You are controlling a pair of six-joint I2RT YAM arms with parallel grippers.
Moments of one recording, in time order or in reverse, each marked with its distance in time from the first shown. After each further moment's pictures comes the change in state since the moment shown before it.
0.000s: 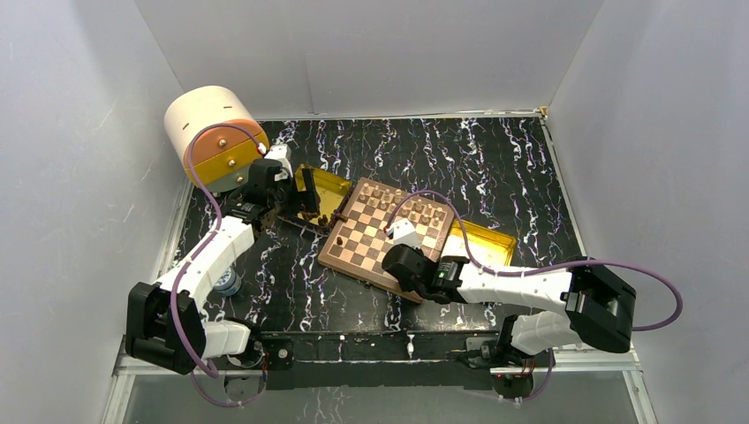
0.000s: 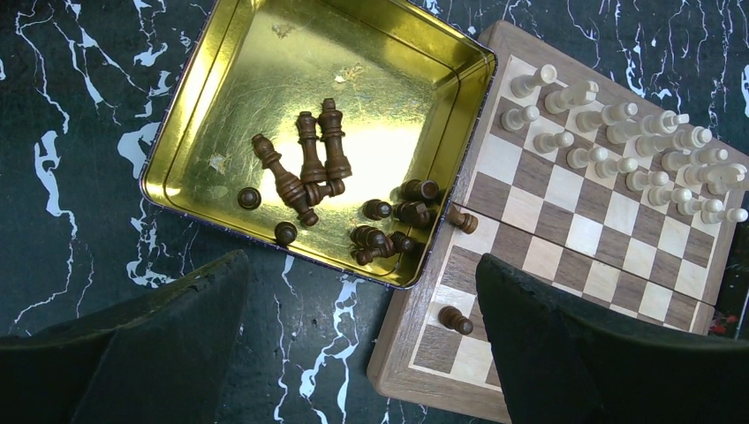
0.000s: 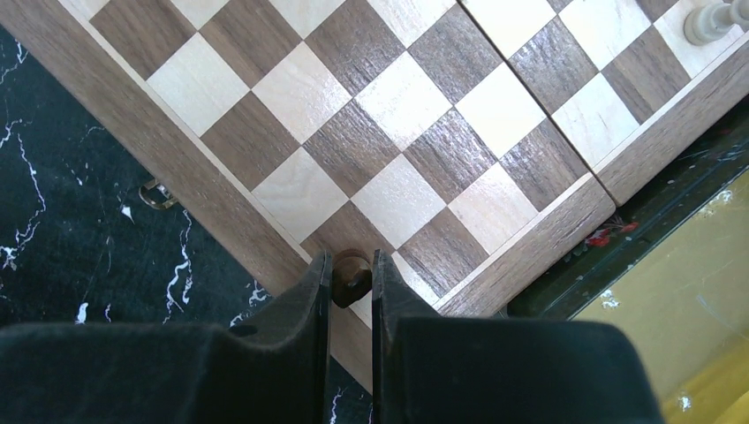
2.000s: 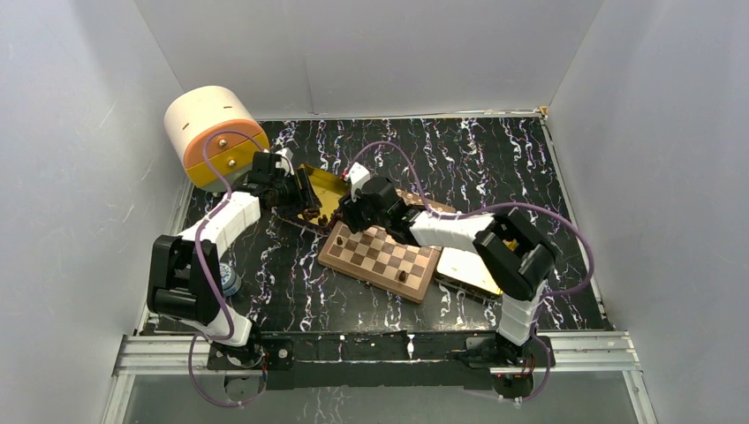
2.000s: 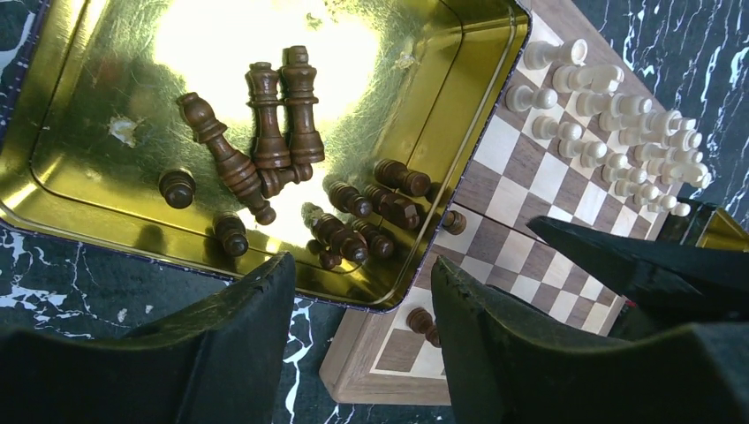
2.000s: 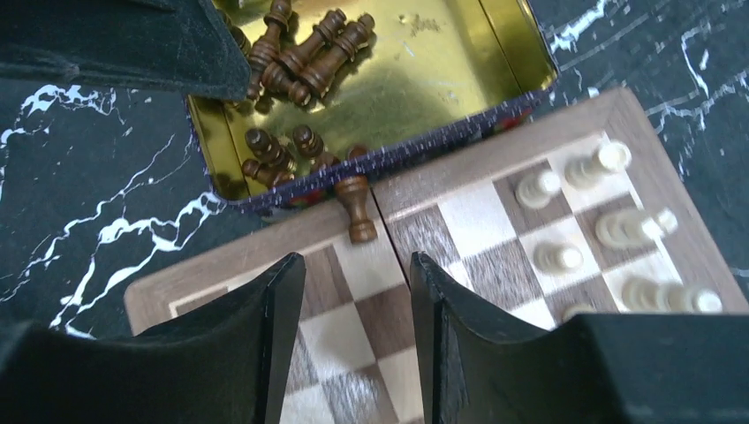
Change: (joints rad) left arm 0.099 0.268 0.103 -0.053 0.272 -0.126; right arm -0.309 0.488 0.374 0.553 -0.486 -0.422
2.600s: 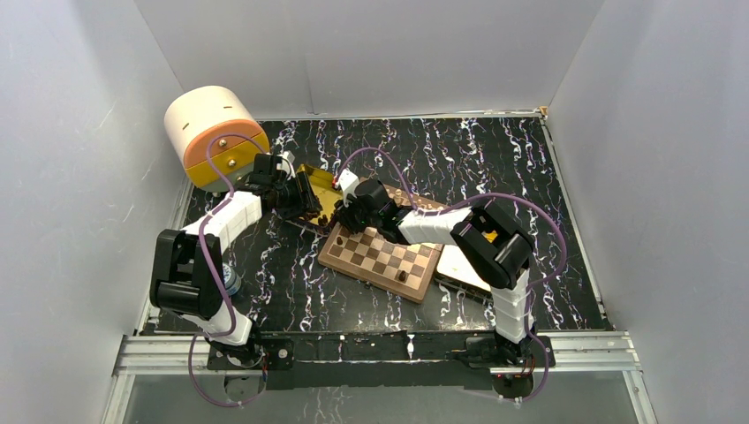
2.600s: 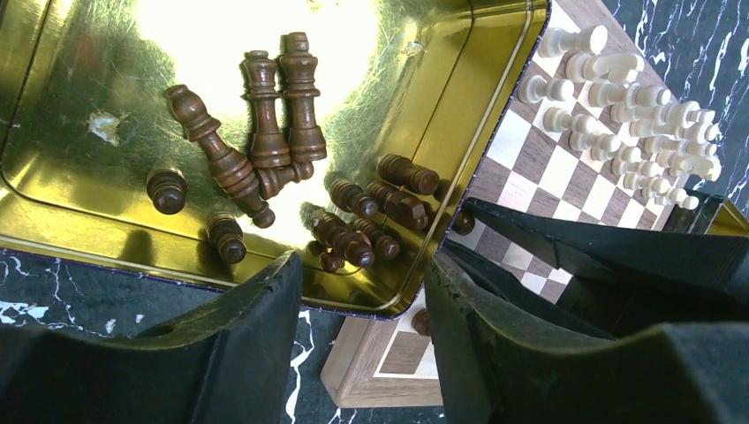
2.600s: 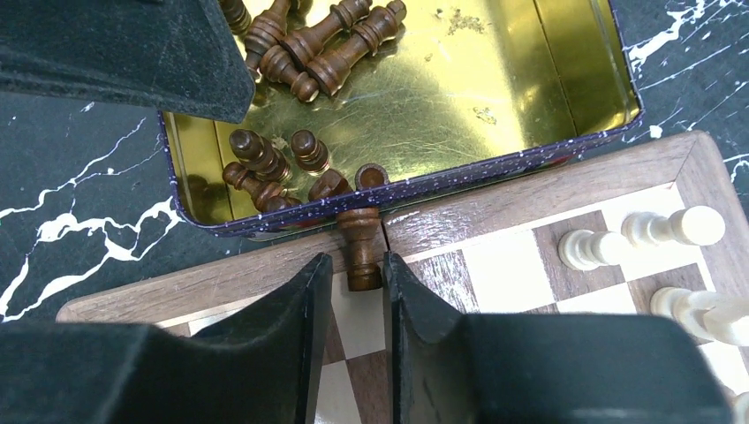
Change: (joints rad) left arm 0.015 0.036 -0.010 0.016 0.040 0.002; right arm -0.003 0.168 0.075 0.076 -0.080 -0.104
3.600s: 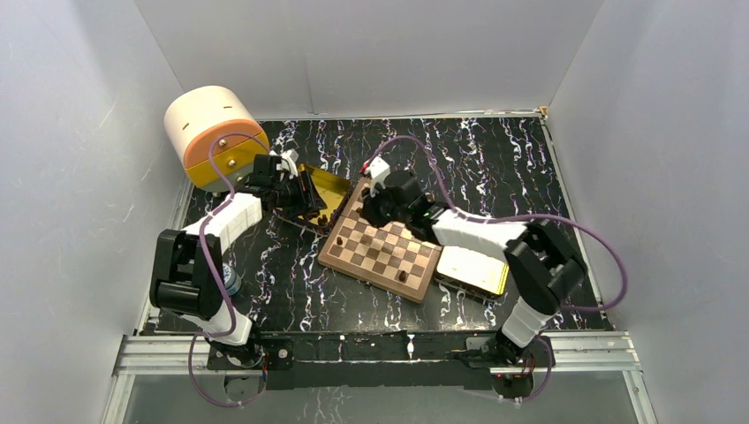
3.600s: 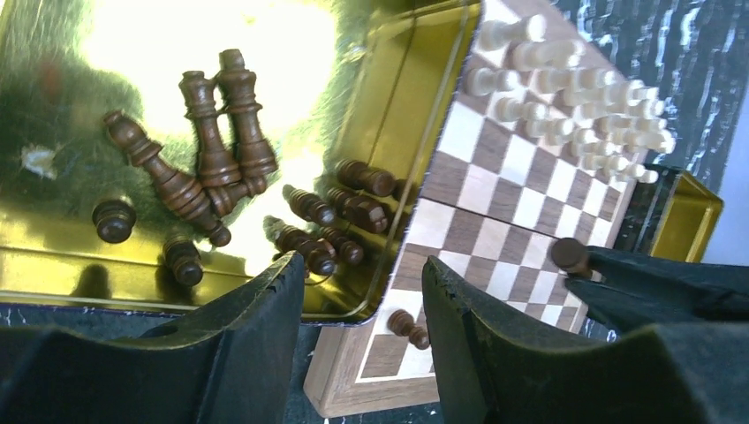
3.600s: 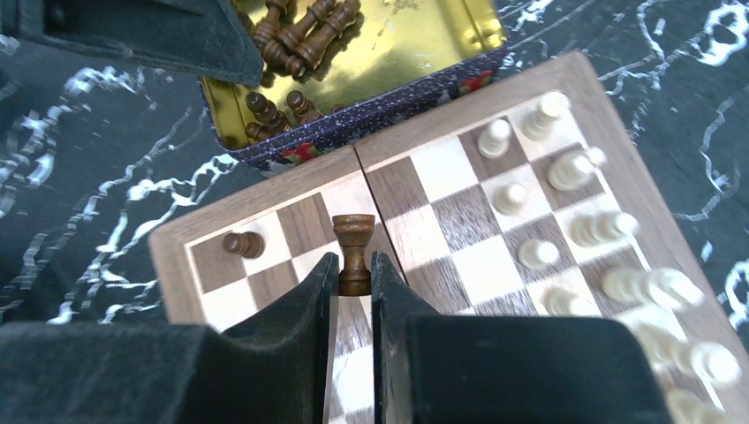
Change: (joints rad) left arm 0.000 0.006 -0.021 0.064 0.082 0.010; right arm -0.054 -0.267 -0.151 -0.087 -0.013 0.079
